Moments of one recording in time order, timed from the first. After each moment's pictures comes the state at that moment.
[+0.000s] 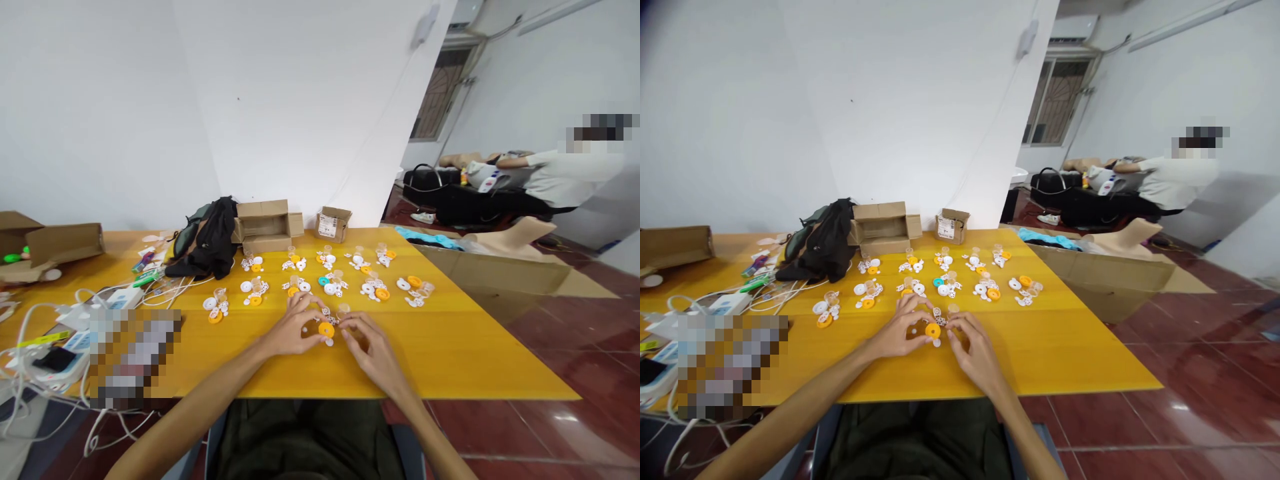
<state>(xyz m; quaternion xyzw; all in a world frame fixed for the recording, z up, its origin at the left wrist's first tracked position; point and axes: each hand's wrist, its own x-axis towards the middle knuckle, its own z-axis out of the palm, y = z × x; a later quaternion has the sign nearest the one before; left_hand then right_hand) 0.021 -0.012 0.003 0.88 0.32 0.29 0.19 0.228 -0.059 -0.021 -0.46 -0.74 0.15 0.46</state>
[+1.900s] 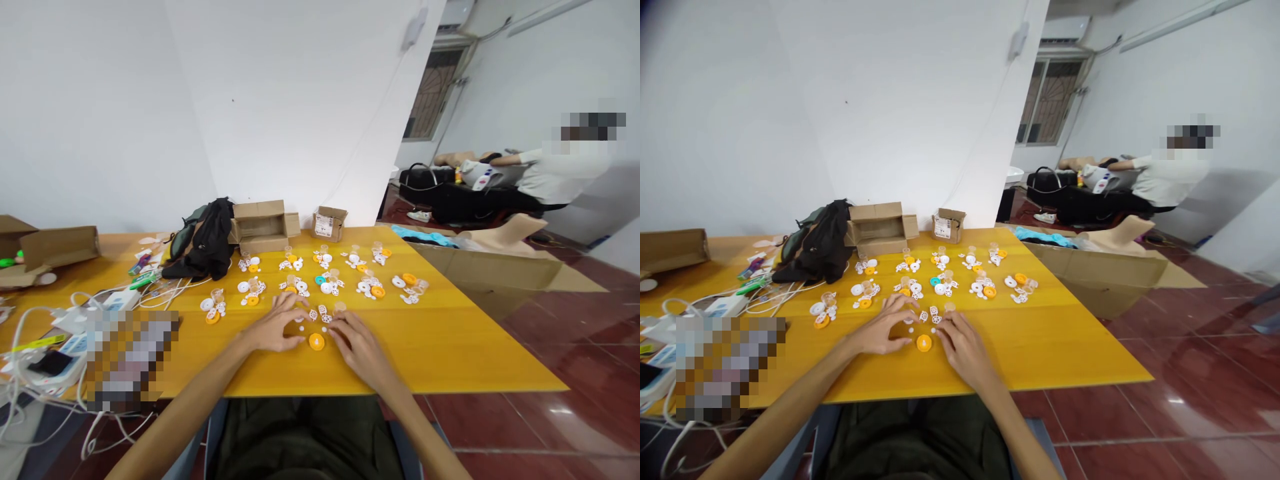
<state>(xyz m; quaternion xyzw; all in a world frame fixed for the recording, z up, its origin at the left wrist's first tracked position) -0.011 -0.006 0.015 0.92 0.30 0.19 0.18 0.221 -0.056 -0.030 -0.45 -0.80 0.06 0.39</state>
